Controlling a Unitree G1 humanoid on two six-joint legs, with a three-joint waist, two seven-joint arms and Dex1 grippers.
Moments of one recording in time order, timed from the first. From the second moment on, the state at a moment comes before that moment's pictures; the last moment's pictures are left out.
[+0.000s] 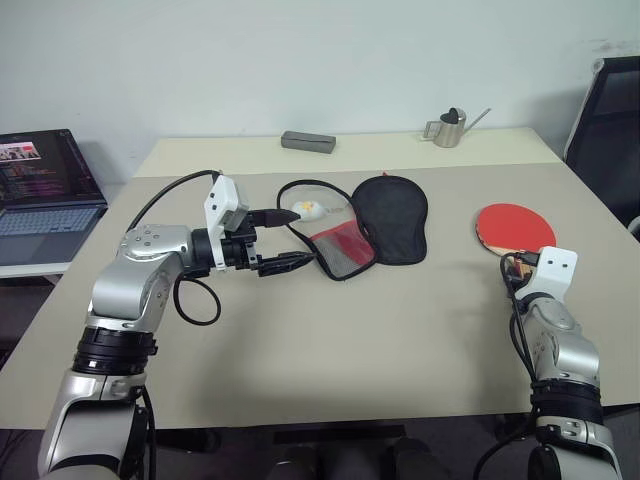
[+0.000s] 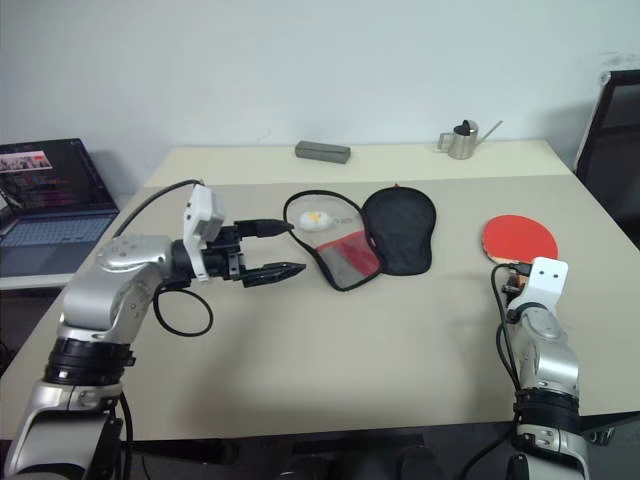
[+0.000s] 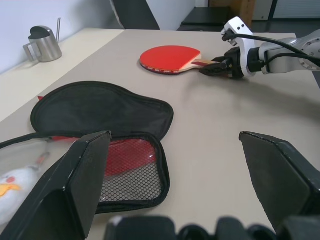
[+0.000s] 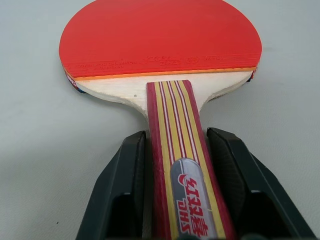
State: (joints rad) left arm -0.61 0.69 0.01 0.05 -0.47 0.41 -1.14; right arm -0.39 -0.30 -0.37 0.21 0.17 0.48 -0.06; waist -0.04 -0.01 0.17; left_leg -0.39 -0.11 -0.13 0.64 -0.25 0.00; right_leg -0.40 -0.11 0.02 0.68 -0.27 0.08
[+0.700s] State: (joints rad) left arm -0.53 0.74 0.12 0.05 -0.47 0.41 -1.08; right arm -0.50 -0.26 -0.29 0.03 0.18 0.52 -0.08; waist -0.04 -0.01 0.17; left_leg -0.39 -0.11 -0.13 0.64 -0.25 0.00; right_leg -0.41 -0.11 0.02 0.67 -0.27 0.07
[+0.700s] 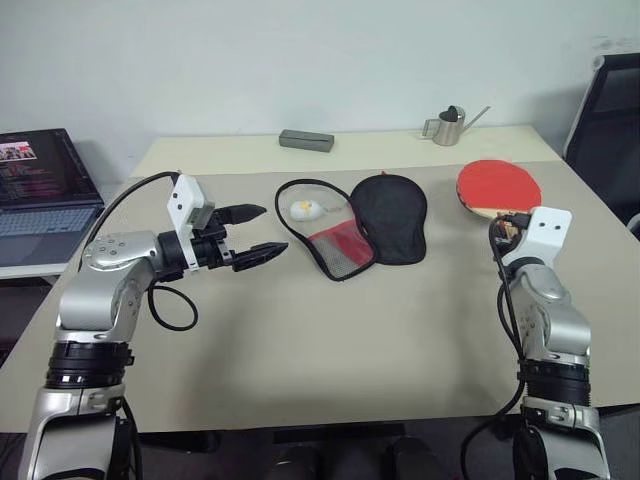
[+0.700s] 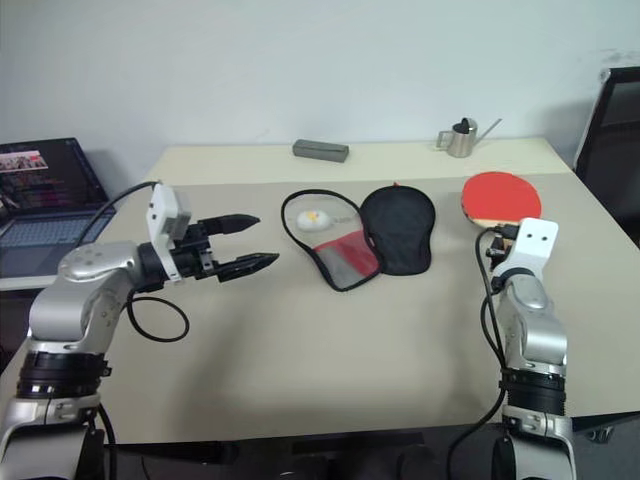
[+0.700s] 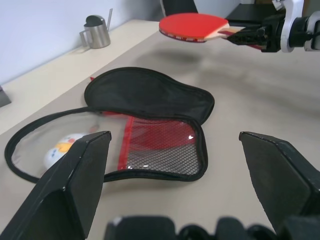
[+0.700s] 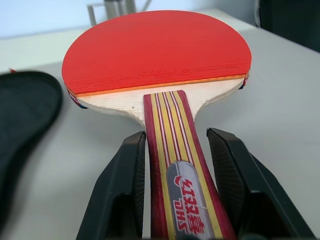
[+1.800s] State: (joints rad) left arm -0.50 0.76 0.15 0.01 -0.50 0.43 -1.09; right arm -0.74 0.03 -0.08 0.53 0.06 0.27 -0.10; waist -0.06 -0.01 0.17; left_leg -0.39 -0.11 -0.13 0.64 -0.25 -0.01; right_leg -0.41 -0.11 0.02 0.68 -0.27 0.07
